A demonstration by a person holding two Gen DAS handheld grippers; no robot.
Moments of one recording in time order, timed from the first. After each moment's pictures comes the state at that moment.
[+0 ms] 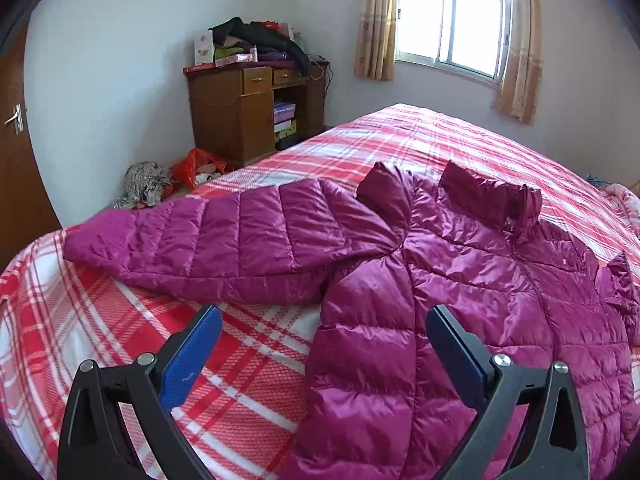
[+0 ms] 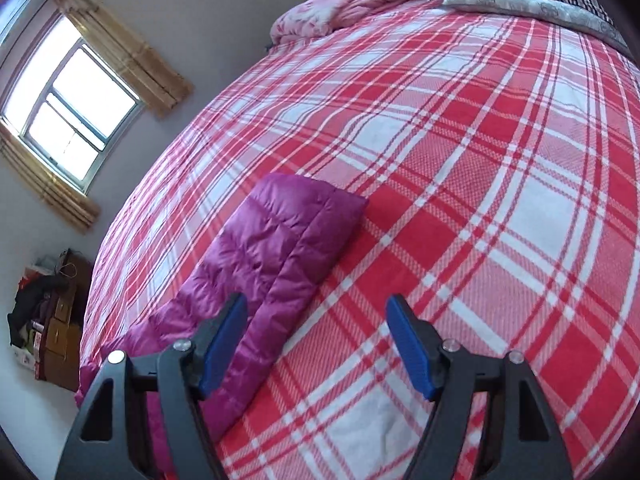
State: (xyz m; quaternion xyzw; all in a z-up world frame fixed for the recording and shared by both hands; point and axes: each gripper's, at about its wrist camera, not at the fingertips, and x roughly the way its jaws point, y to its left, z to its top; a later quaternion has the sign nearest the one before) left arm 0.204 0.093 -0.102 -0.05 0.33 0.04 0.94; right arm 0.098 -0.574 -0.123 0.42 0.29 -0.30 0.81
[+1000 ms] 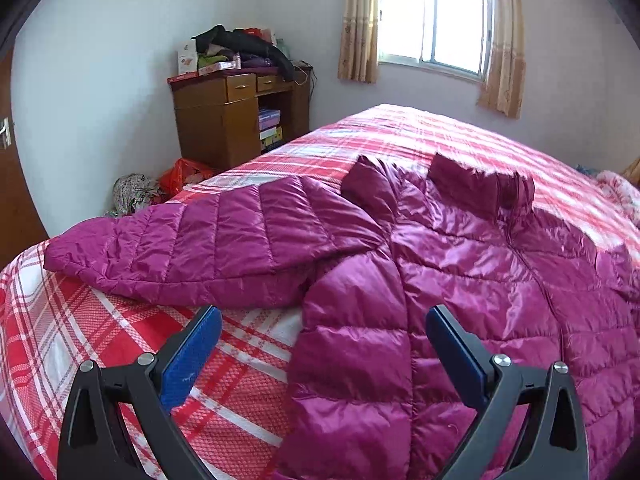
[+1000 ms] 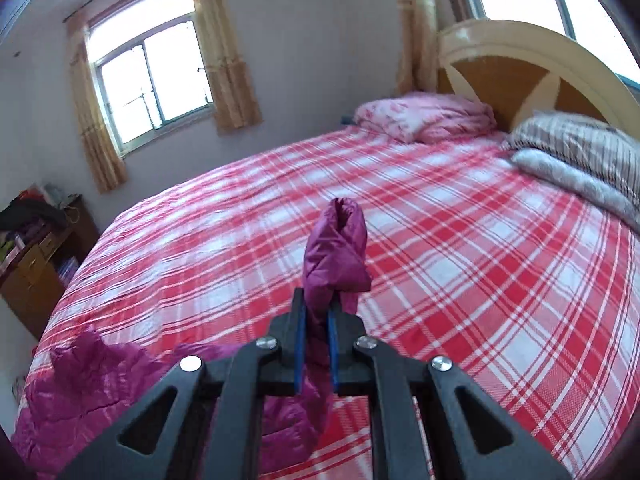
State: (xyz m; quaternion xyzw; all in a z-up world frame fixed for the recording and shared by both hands) left arm 0.206 0.092 -0.106 -0.04 0.32 0.02 0.95; right arm 0.121 -0.438 0.016 0.16 0.23 -0.24 0.93
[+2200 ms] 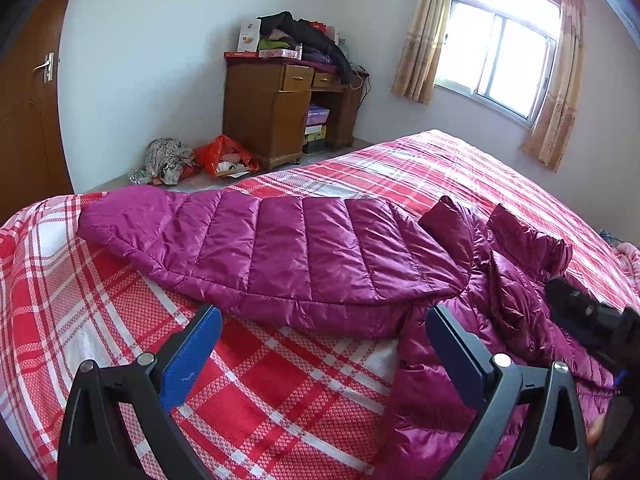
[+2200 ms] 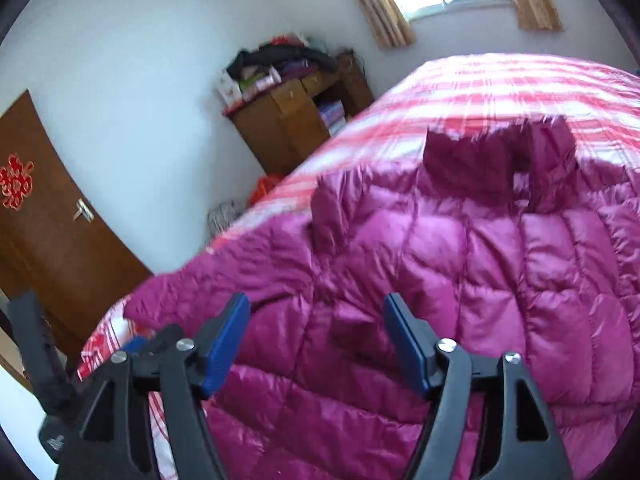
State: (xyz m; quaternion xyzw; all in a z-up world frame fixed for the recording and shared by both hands) left arm 0.214 0.158 -0.107 -0.13 0.31 0.08 0.94; right arm 0.232 -0.078 -0.107 0.16 0.32 0.23 0.91
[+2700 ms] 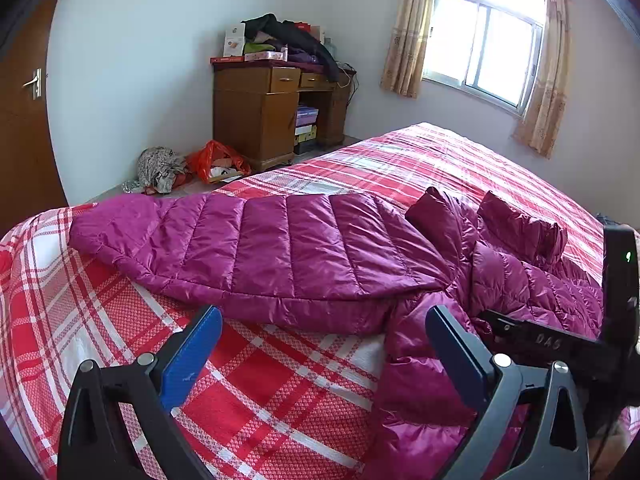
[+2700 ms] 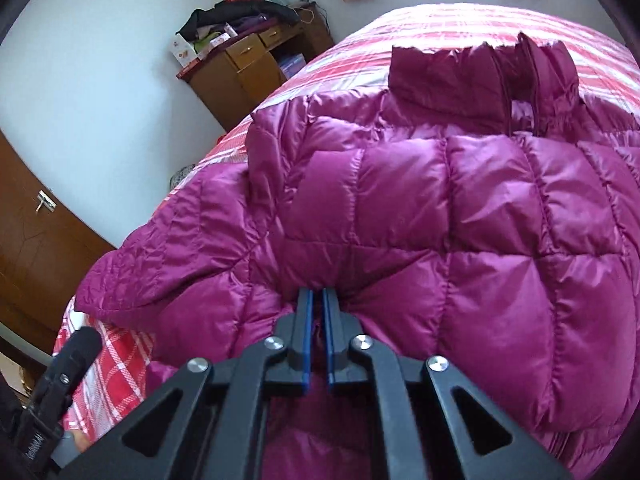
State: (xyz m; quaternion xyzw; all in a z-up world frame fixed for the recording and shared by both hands) left arm 0.216 0.139 -0.108 -0.10 0.31 0.06 0.94; right arm 0.281 -0.065 -0.149 0.15 0.45 0.19 0.86
